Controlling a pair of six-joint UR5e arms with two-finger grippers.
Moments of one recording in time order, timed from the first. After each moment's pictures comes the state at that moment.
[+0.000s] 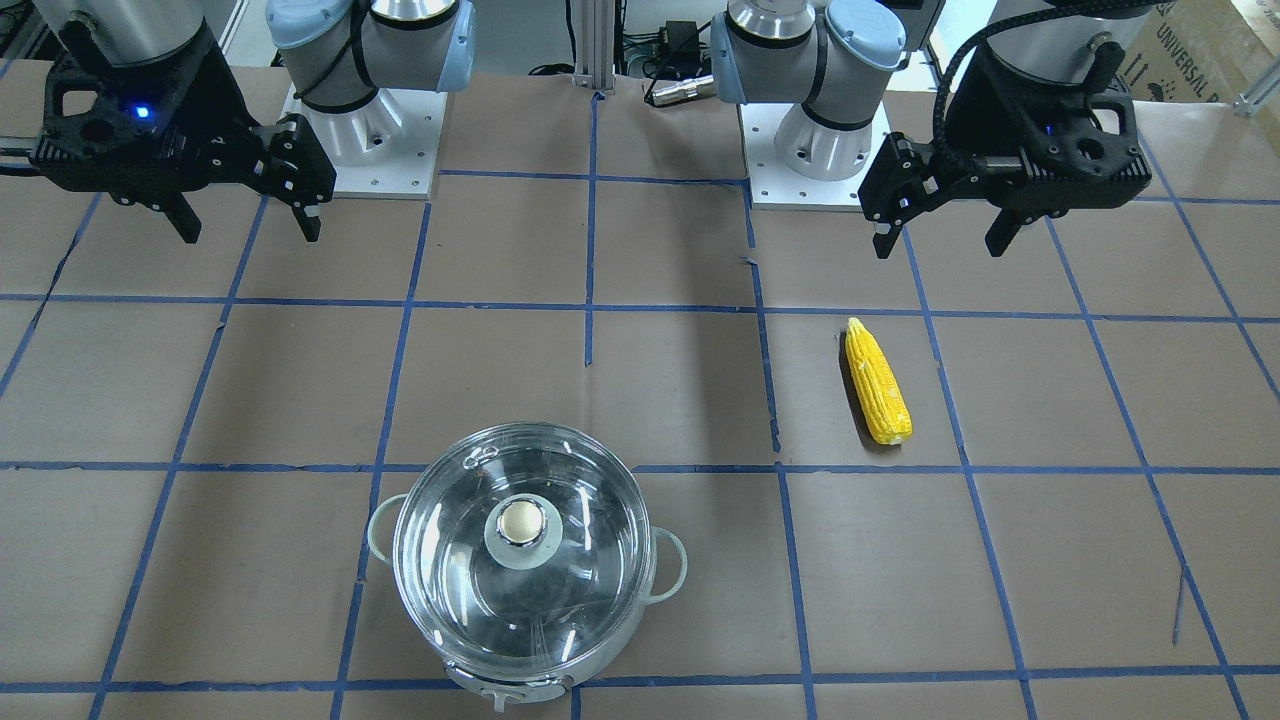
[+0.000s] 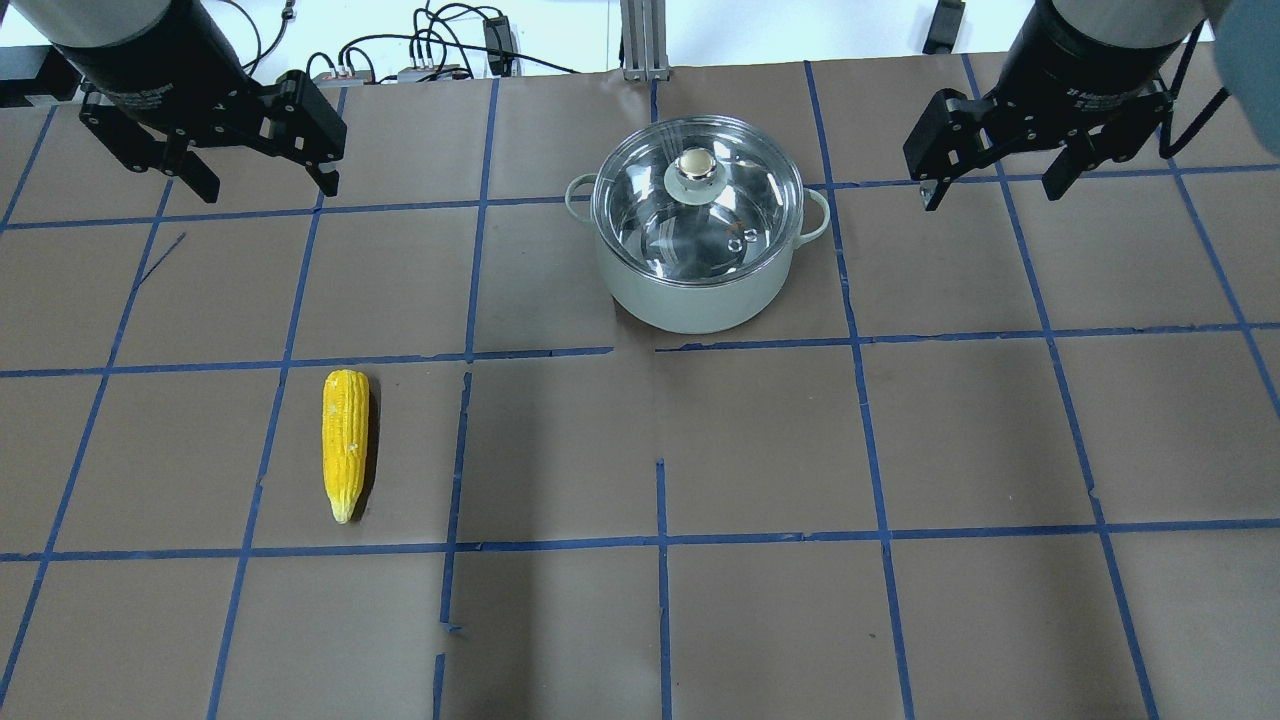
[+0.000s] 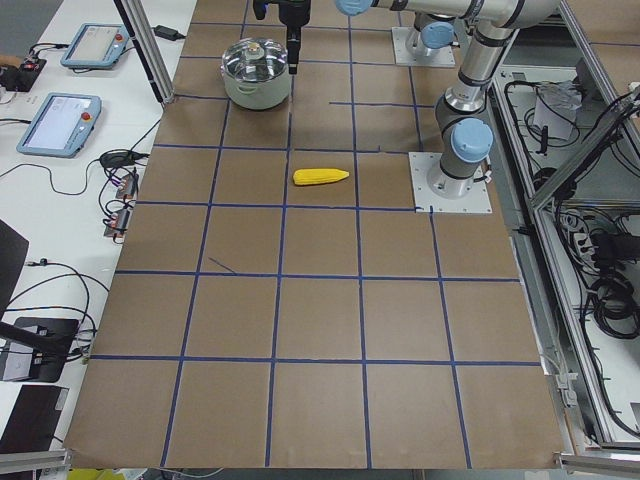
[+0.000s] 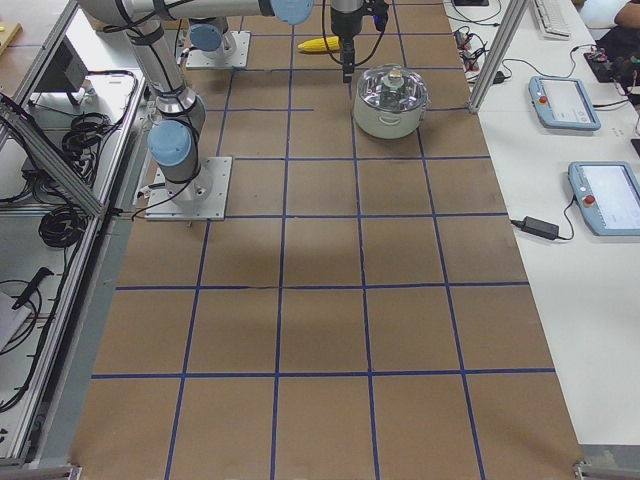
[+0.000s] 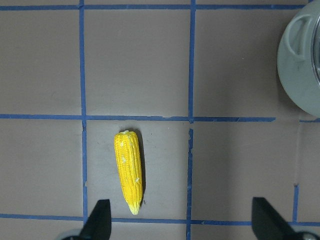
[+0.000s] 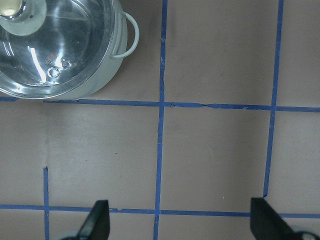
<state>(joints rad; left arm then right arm) -1.51 -1.58 -1.45 -1.63 1.60 0.03 1.53 -1.60 1.53 -1.56 -1.57 -0.09</state>
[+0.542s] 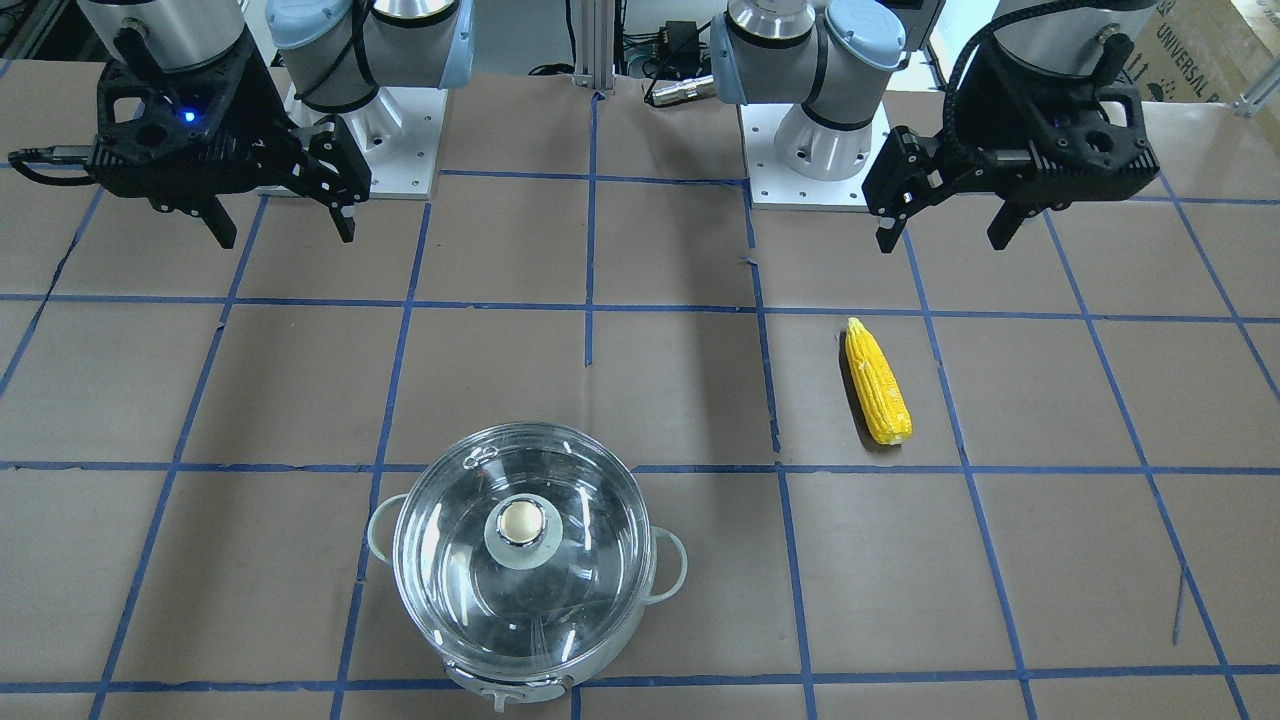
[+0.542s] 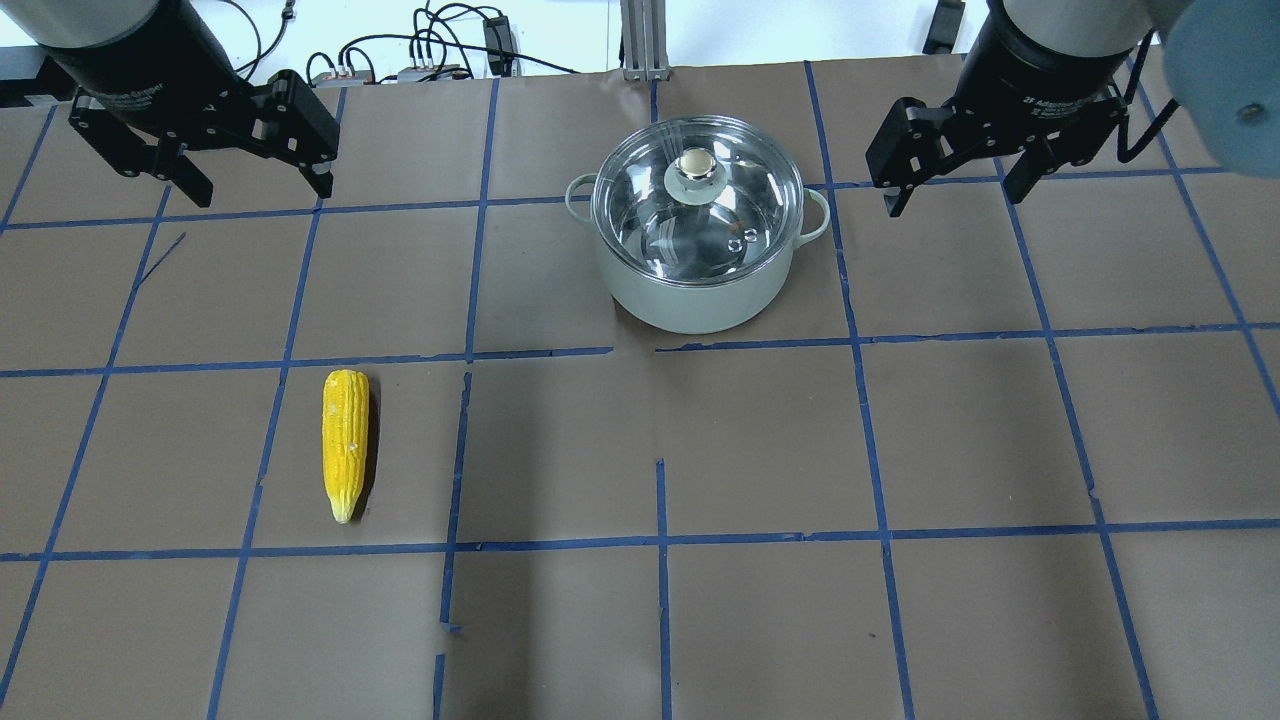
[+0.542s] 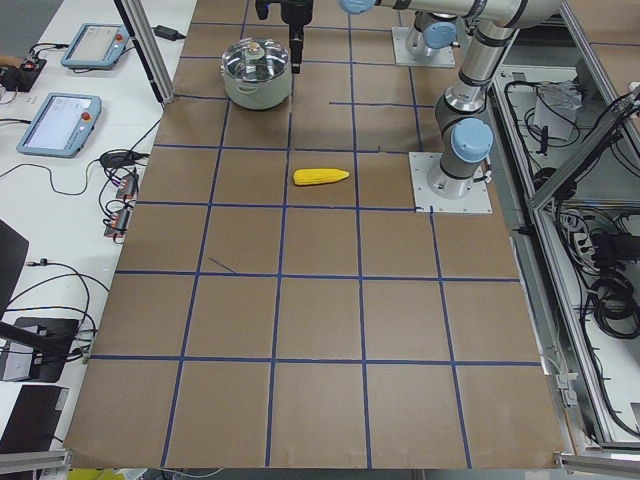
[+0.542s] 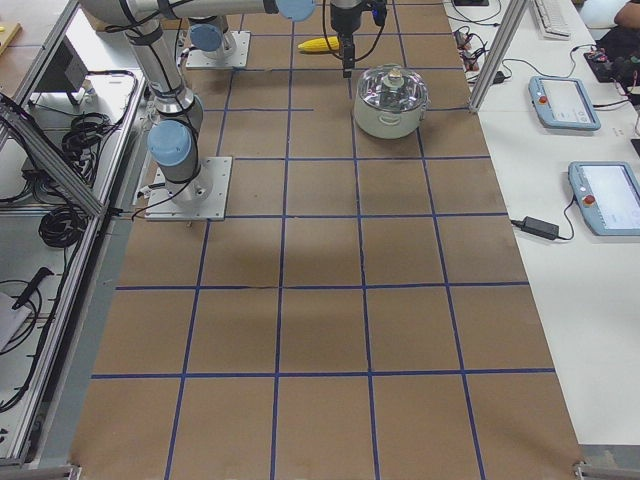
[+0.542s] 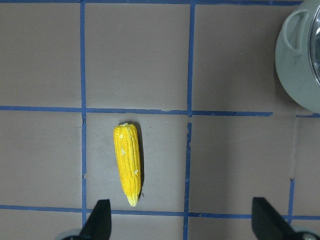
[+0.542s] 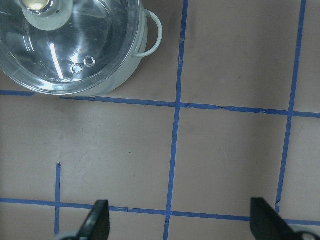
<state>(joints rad) -1.50 -1.58 -1.45 -1.64 1.59 0.02 1.58 -1.59 1.53 -1.57 -1.55 -0.08</state>
